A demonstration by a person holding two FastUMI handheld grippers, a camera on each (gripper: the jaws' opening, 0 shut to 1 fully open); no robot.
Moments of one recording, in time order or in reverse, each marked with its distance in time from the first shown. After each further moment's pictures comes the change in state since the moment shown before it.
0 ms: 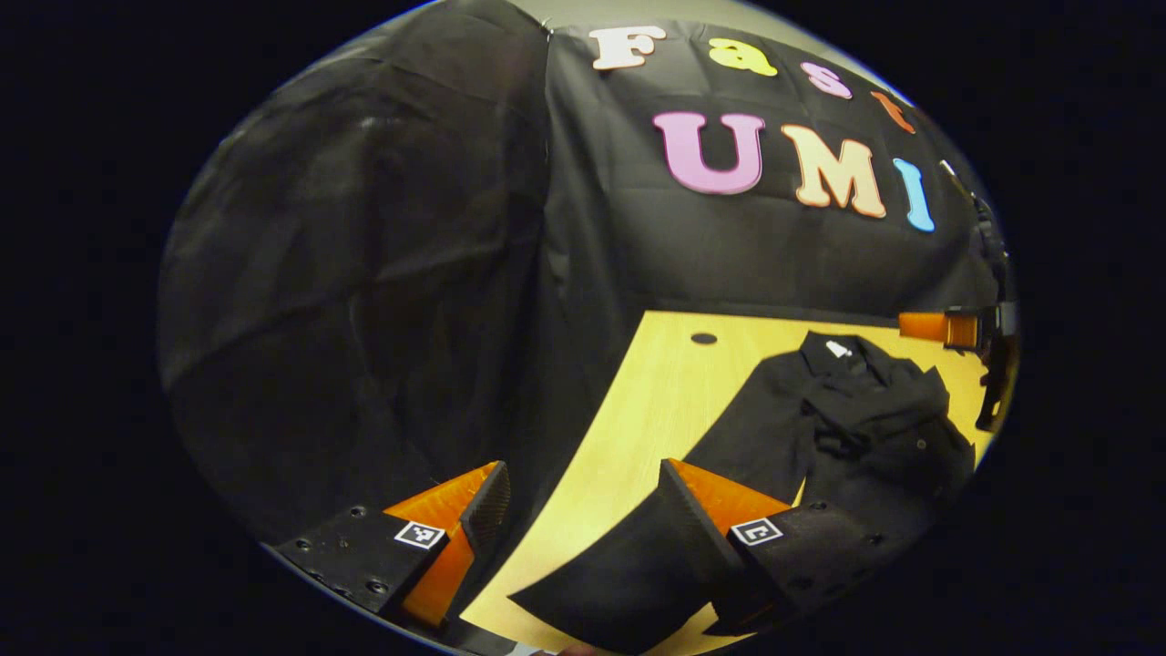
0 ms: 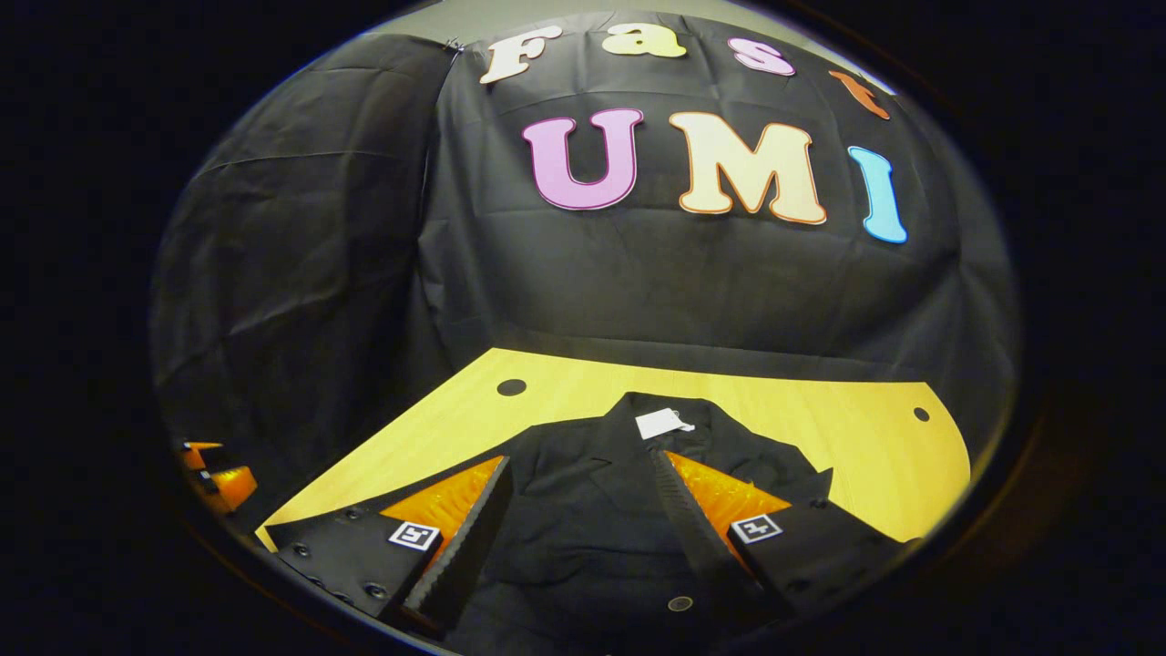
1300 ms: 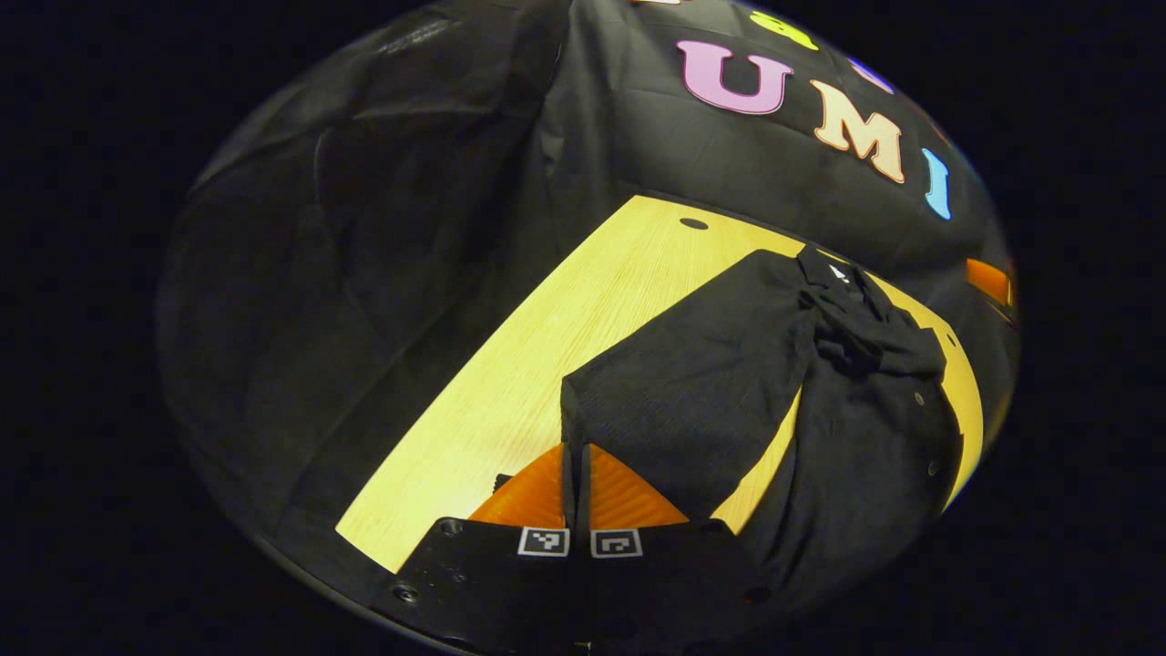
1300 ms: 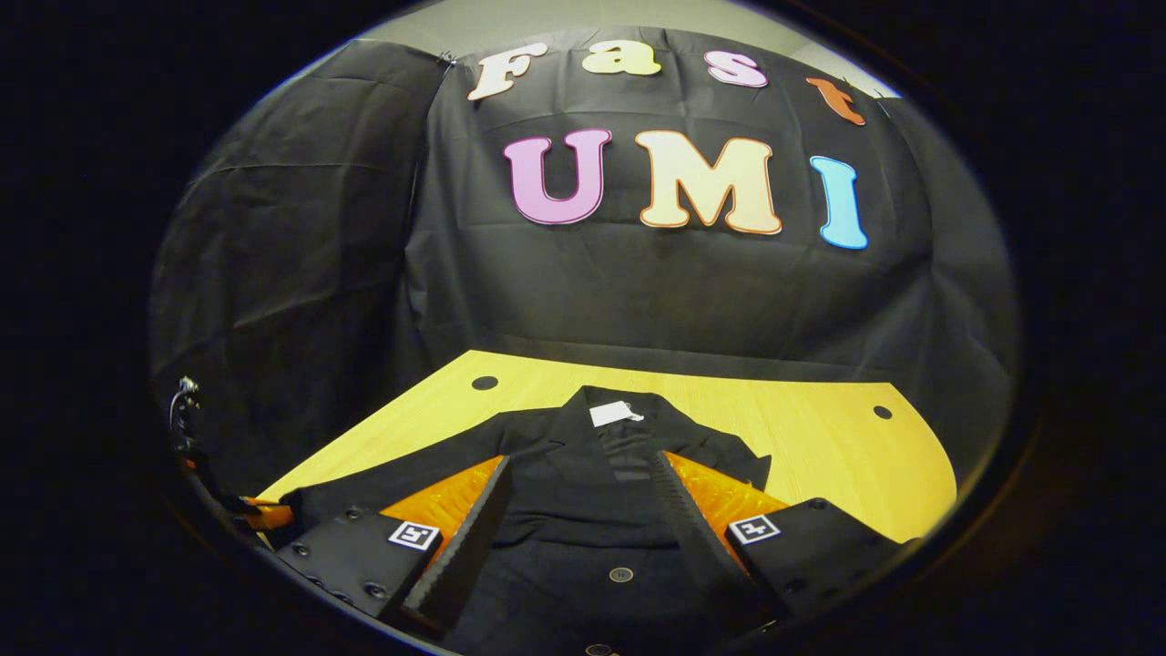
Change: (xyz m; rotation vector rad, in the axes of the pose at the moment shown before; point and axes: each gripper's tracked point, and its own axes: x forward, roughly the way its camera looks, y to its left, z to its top) left arm 0.004 -0.038 -0.085 -0.108 0.214 -0.057; right arm -0.065 -0.049 -0.018 0.005 -0.065 -0.049
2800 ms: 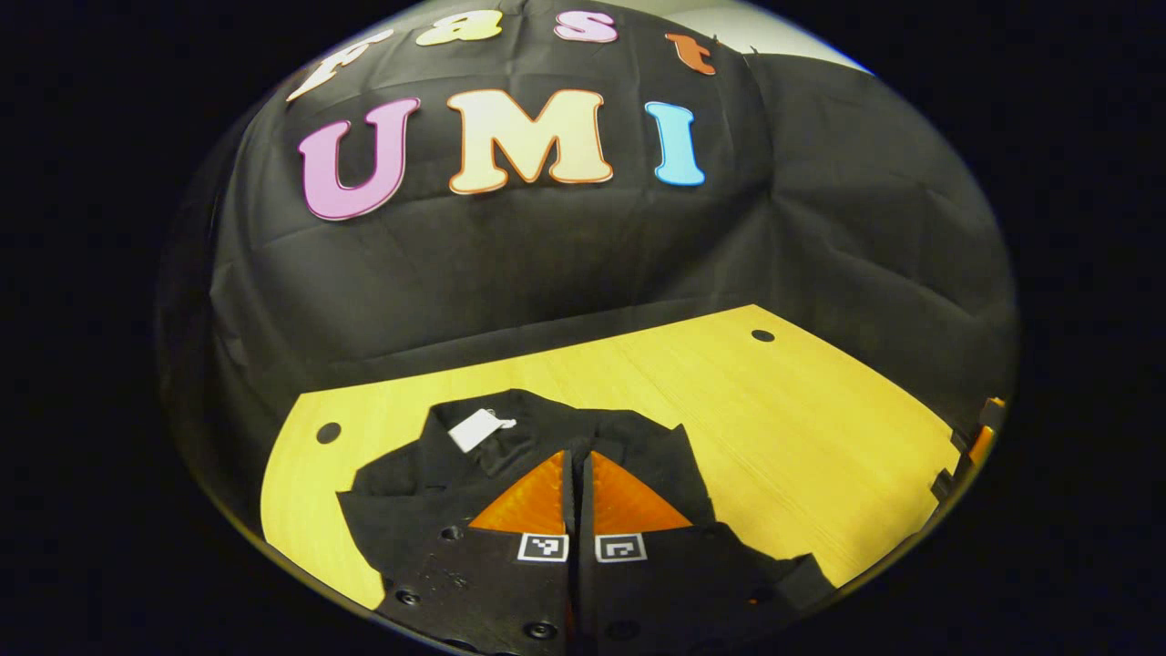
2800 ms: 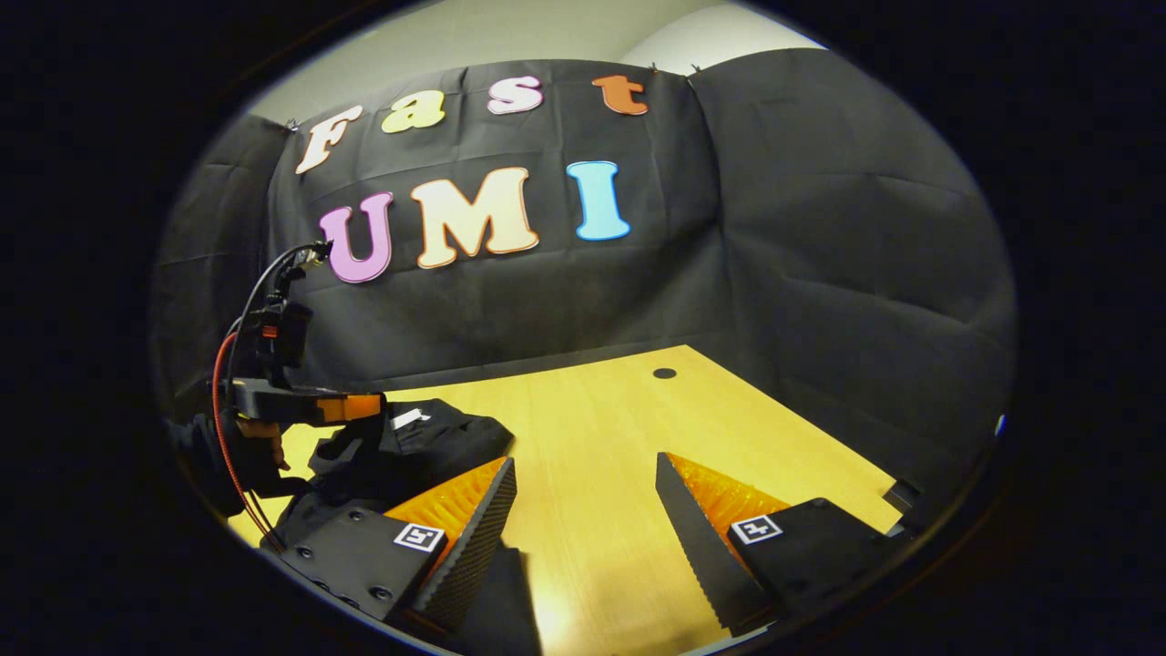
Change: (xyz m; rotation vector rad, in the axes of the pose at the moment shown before) left arm 0.022 -0.482 0.139 0.442 -0.175 -0.565; right arm -0.182 -0.269 -0.080 0.301 -0.058 -0.400
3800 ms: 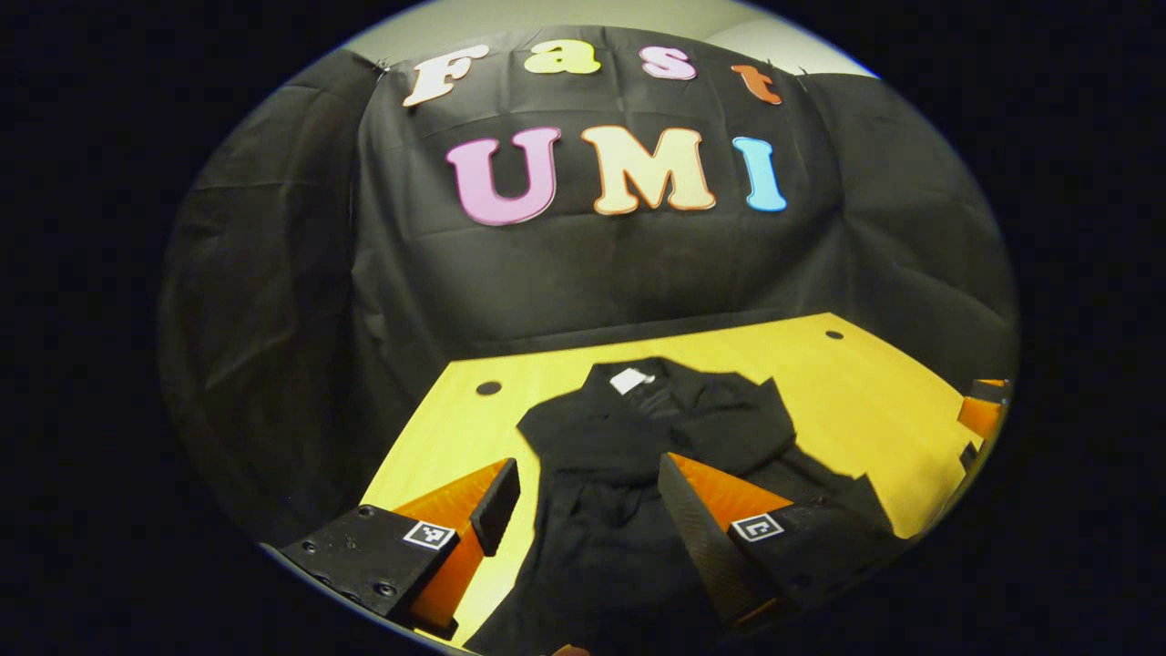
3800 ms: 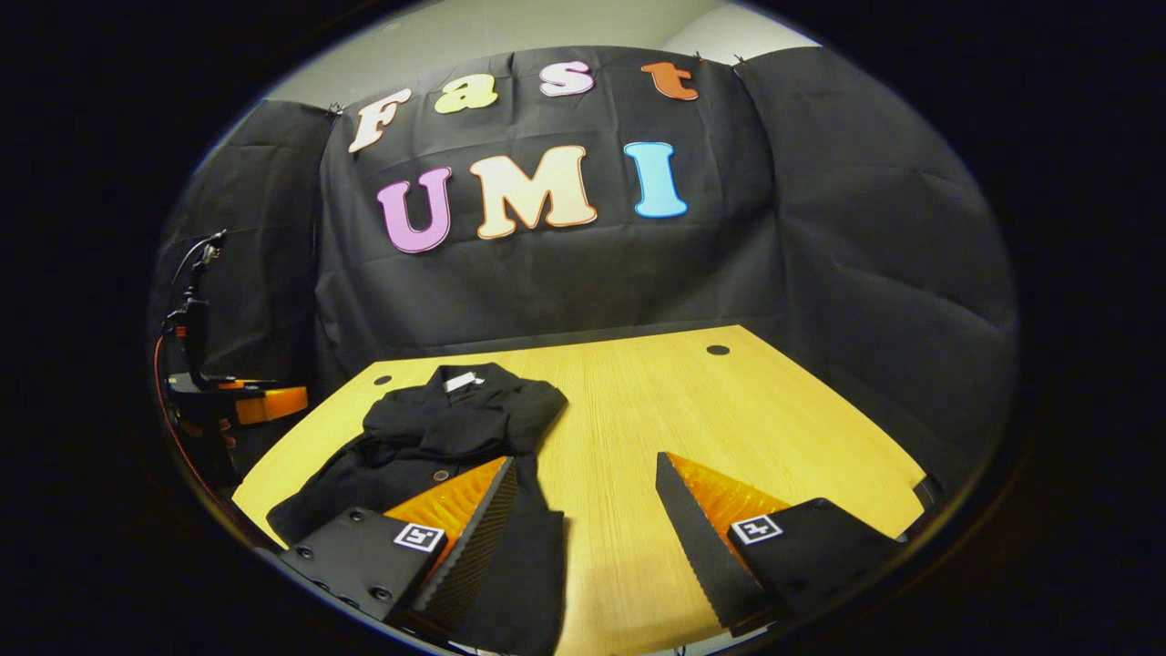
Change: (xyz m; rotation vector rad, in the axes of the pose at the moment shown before) left arm -0.200 0.136 -0.090 -0.061 -0.054 0.308; right arm -0.034 0.052 -0.054 -0.083 0.074 0.168
